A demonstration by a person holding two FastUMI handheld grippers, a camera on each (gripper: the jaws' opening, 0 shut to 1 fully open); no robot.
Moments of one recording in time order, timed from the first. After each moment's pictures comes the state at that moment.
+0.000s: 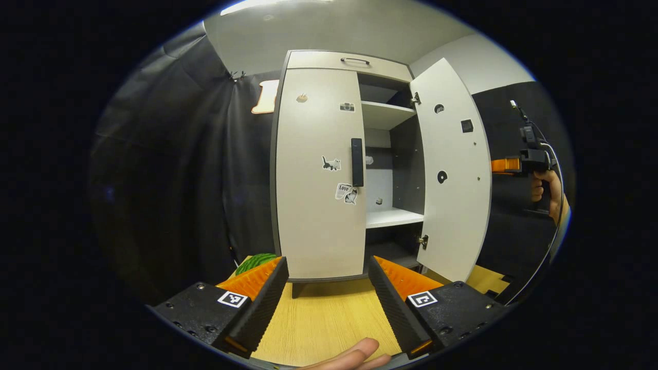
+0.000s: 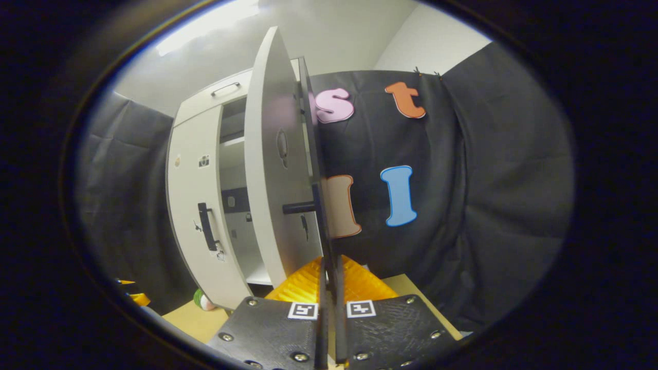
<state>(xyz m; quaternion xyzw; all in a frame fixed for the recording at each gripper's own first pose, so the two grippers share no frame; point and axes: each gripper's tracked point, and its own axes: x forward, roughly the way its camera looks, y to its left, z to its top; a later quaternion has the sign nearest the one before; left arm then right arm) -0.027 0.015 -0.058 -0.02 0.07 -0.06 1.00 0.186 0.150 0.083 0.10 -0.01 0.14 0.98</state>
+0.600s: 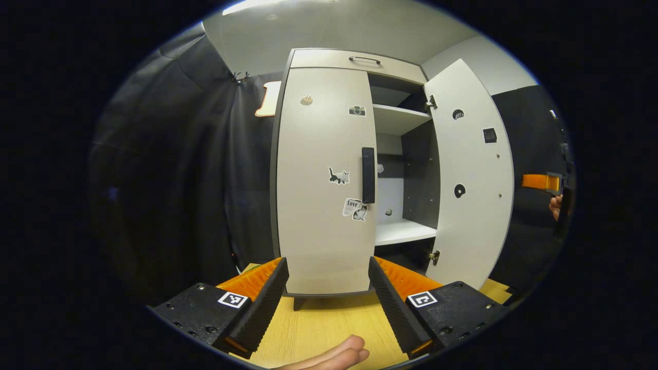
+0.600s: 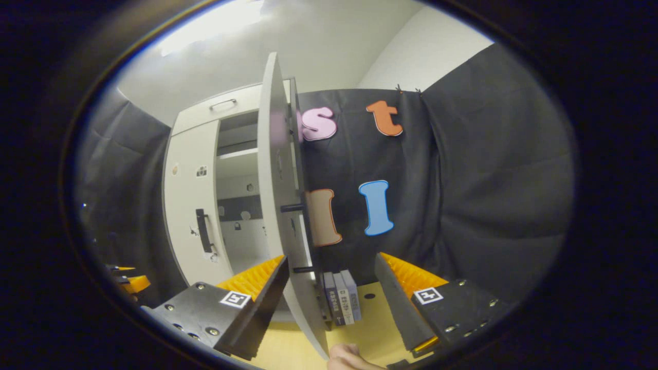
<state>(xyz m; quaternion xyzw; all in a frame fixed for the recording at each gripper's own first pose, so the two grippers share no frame) 0.038 0.018 -0.032 -0.03 0.06 -0.03 1.00 0.120 0.126 0.075 0.11 -0.05 0.09 0.99</state>
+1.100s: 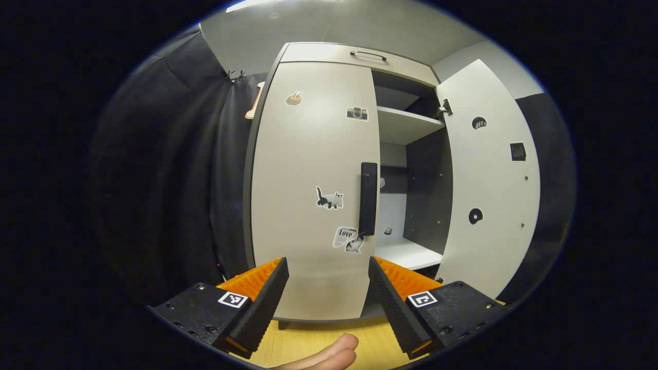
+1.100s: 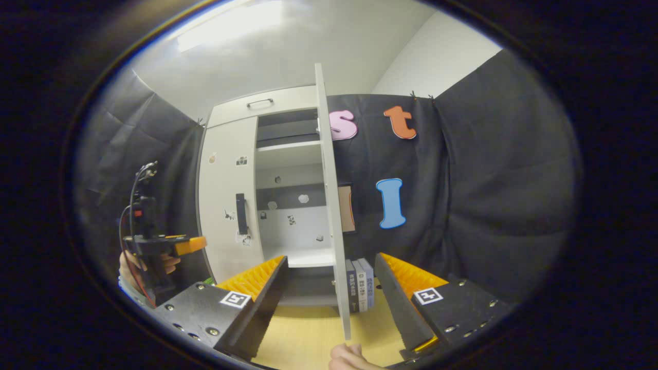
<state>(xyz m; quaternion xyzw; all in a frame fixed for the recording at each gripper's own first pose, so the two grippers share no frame) 0.139 -0.012 0.006 -0.05 0.03 -0.04 1.00 0.026 0.172 0.032 0.09 -0.05 0.11 0.99</state>
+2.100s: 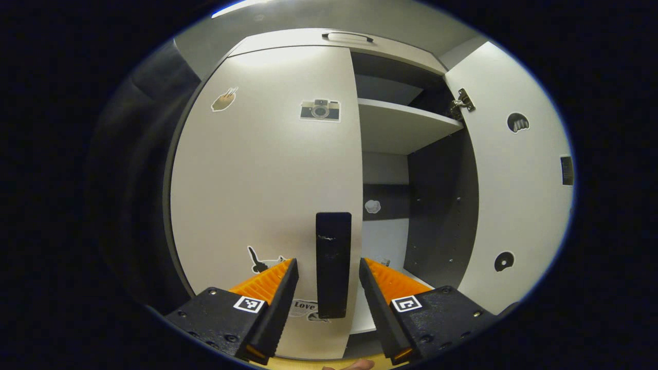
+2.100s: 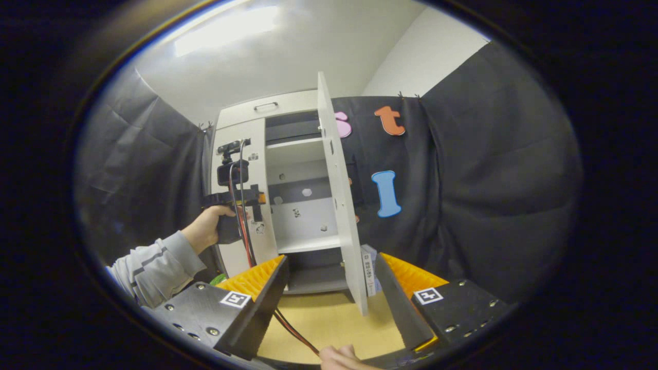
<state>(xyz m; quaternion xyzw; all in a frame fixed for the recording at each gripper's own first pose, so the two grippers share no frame) 0.283 -0.068 0.050 -0.02 0.02 -0.03 1.00 -0.042 0.186 -0.021 0.12 -0.06 0.09 0.99</state>
